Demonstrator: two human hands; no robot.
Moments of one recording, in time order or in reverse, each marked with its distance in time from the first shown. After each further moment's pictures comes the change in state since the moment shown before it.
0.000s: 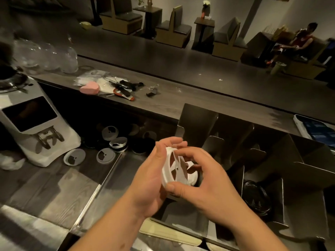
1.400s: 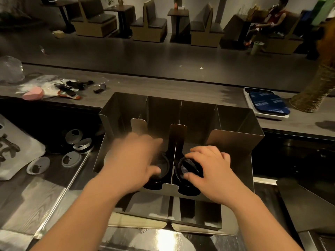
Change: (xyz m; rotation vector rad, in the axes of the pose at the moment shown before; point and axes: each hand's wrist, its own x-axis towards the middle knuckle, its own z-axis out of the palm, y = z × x) left_hand 0.038 -0.054 0.109 2.165 -0.127 0.123; right_hand -0.086 0.148 -0.113 -0.483 0.008 0.191
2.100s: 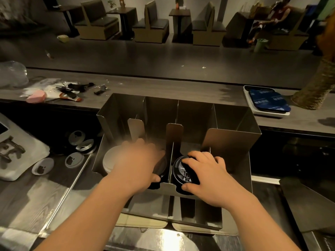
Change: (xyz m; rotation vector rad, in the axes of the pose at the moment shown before) left_hand 0.013 0.013 0.029 0.233 -0.071 0.082; right_hand -0.001 0.014 0.011 -0.098 -0.149 -0.036
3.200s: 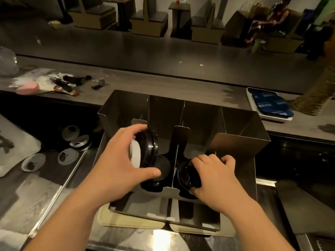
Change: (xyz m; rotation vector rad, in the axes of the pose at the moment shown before) left_hand -0.040 -0.034 -0.025 -1.114 0.269 -0.191; right_hand 0.005 -0.017 -0.008 -0.242 0.029 0.106
